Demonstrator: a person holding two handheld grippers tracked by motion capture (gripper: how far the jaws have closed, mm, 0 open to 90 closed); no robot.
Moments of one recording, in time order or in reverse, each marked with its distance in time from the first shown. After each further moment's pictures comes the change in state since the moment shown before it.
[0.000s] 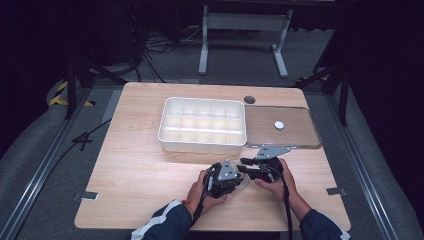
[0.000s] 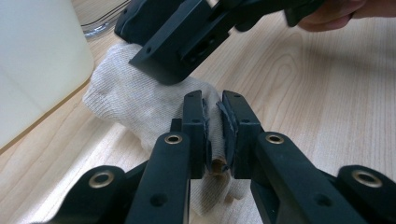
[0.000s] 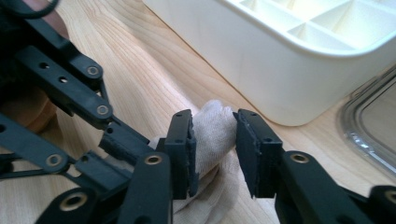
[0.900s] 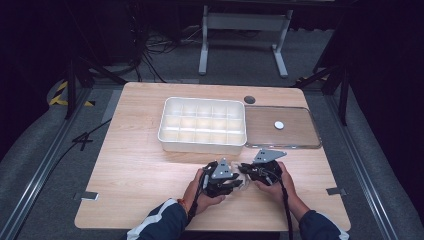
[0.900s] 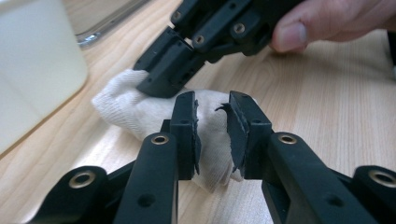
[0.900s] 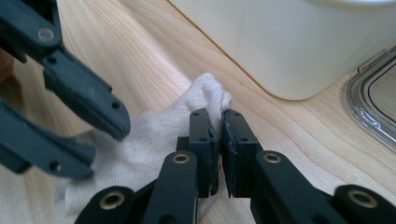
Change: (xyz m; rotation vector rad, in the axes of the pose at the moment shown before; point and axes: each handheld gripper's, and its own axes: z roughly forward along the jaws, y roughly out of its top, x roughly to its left) left arm 0.002 0.002 -0.011 0.001 -0.066 0.039; right arm 0.002 -0.013 0.008 0.062 -0.041 -0.033
